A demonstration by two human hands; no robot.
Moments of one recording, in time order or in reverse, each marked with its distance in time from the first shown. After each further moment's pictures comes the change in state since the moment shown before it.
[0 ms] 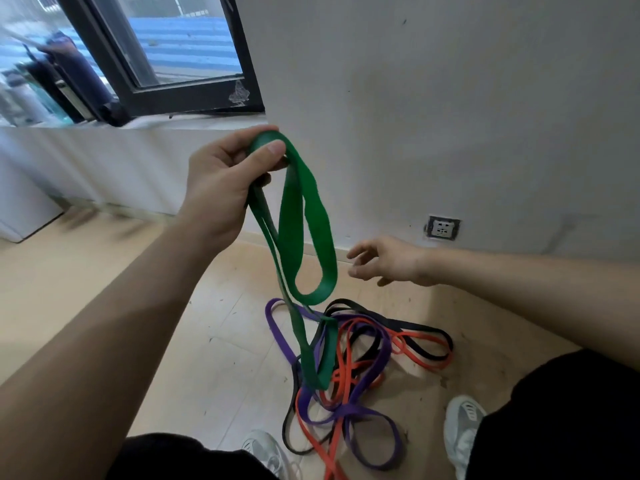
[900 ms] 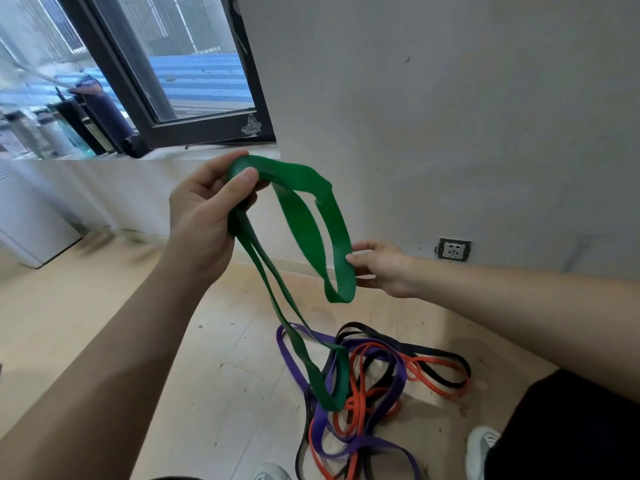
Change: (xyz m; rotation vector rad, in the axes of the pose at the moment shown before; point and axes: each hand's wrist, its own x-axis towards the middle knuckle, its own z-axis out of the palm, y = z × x) left_hand -0.002 0.010 -0.027 -0.114 0.081 0.060; right_hand 0.048 -0.022 0.012 0.745 0.224 0.083
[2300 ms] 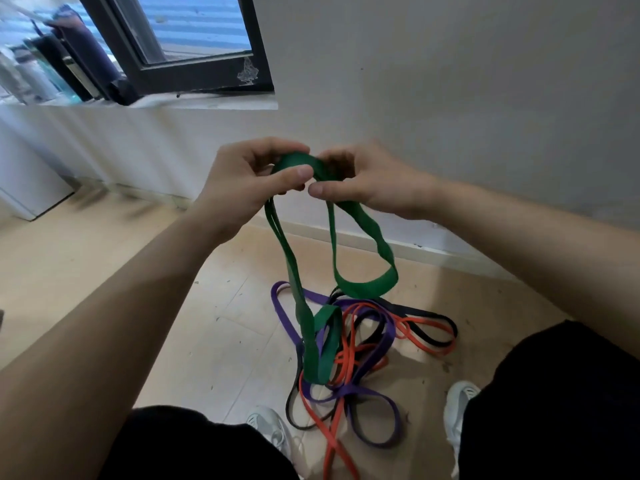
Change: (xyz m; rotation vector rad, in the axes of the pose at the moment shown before) left_hand -0.012 -0.026 0.016 0.409 -0.301 -0.010; right_hand -0.085 -0.084 0.018 -0.636 -0.337 -0.639
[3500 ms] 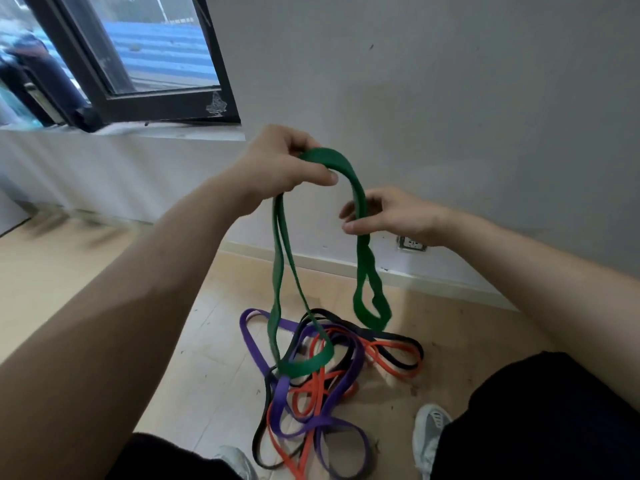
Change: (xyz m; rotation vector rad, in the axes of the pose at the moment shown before) left_hand 0.076 0.049 0.056 0.201 -0.211 -0.117; right_hand -0.042 0.047 -0.071 -0.067 0.026 0.307
